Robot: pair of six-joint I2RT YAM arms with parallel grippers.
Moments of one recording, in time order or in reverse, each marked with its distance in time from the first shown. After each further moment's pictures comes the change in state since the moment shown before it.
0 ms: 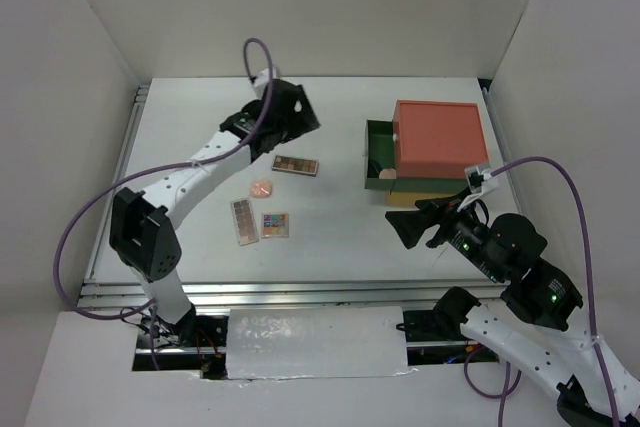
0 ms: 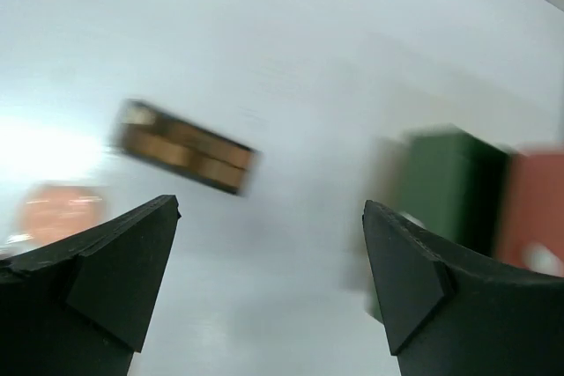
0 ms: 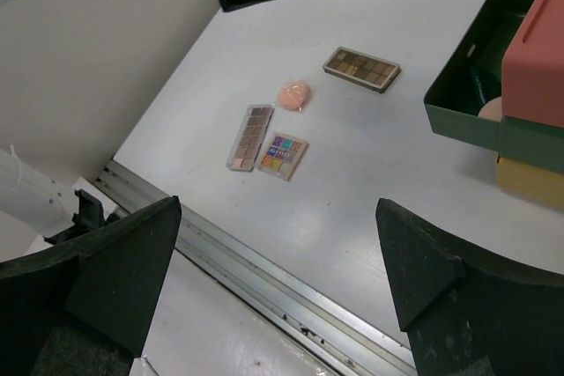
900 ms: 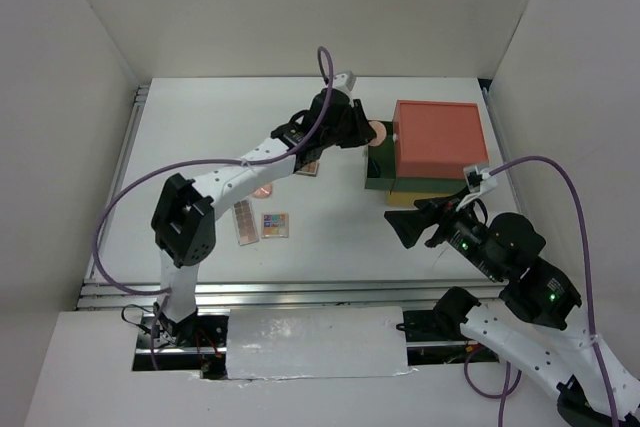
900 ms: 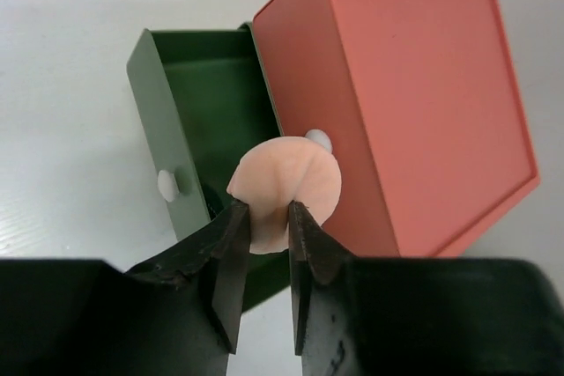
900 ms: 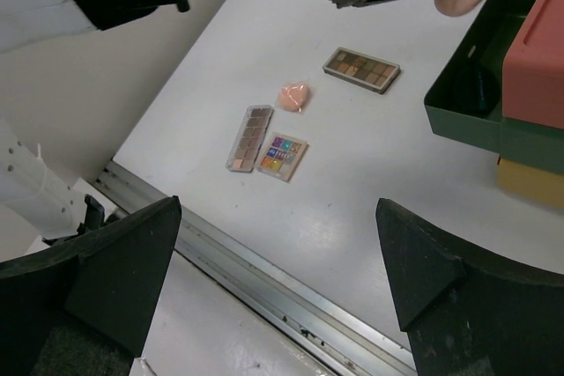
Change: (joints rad) left arm -0.143 0.179 0.096 0.299 0.299 0.094; right arm 0.000 0.006 -0.006 0.011 -0.004 0.000
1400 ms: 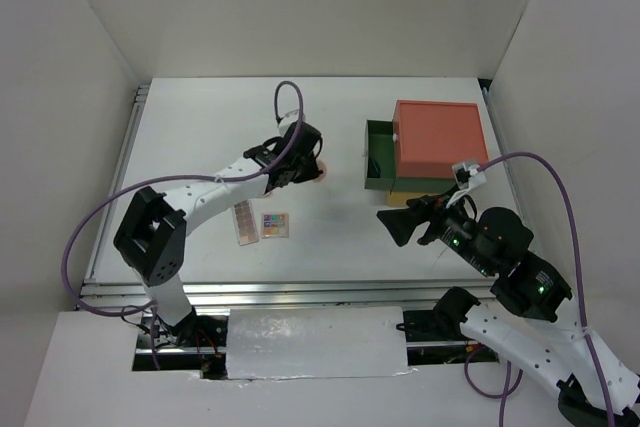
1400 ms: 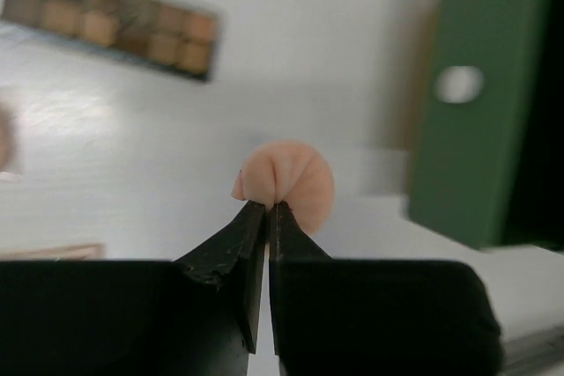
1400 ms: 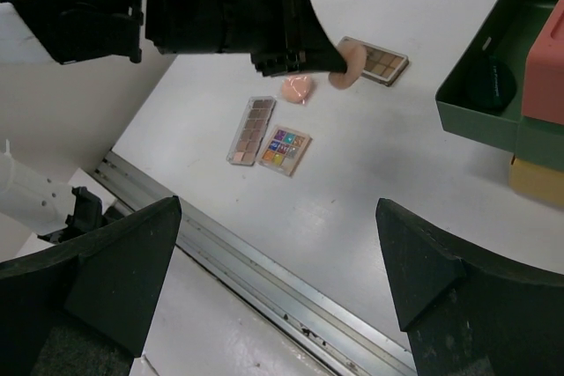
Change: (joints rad) left arm 0.062 -0.198 -0.410 -0.231 -0.241 -0.140; right arm 0.000 0.036 -0.027 0.041 -0.026 0.000
